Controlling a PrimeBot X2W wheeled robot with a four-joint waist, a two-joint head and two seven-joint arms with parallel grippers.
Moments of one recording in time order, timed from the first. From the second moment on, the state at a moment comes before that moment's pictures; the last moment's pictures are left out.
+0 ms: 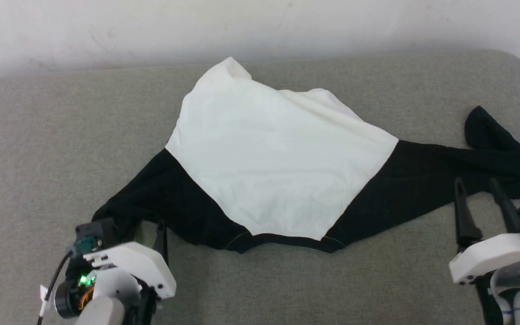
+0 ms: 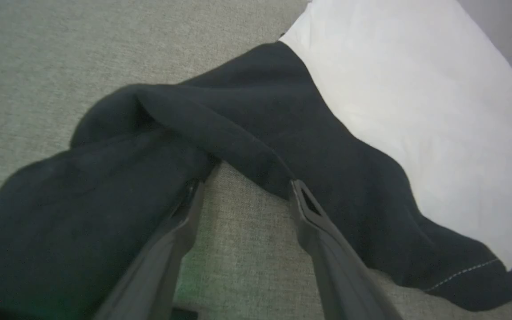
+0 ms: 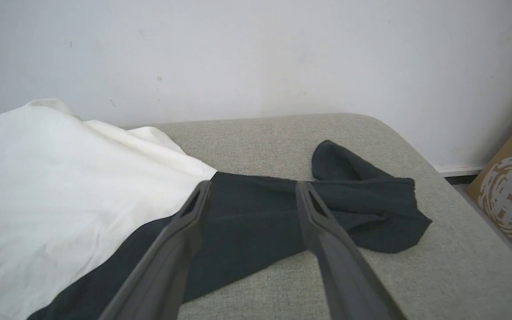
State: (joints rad) left arm -0.10 0.22 -0.20 0.17 -0.51 0.24 0.16; right arm -0.09 -0.05 -0.21 0.11 0.08 0.13 -0.04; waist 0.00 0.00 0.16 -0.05
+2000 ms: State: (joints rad) left arm -0.19 0.25 -0.23 0.20 -0.55 0.20 0.13; right arm -0.35 -0.05 -0.26 0.43 0.26 0.13 0.38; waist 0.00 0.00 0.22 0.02
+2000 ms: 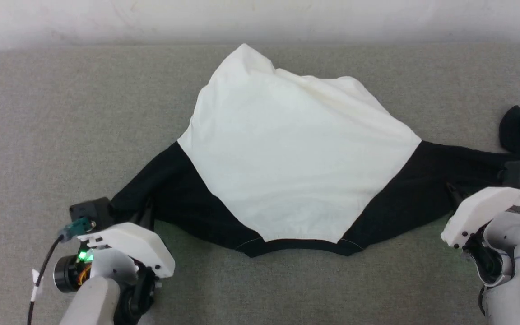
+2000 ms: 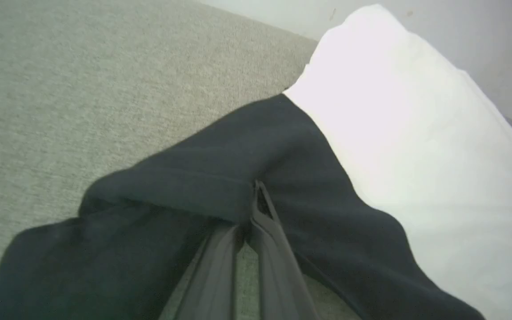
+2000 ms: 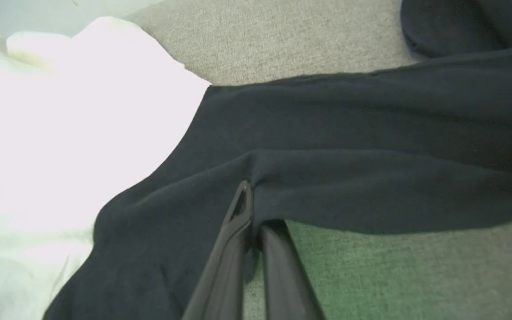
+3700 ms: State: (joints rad) left arm -1.38 0.49 -0.04 0.22 -0.66 0.10 0.21; right arm -1.47 -0.21 -0.09 0.21 -0.02 0.13 0.56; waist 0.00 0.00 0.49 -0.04
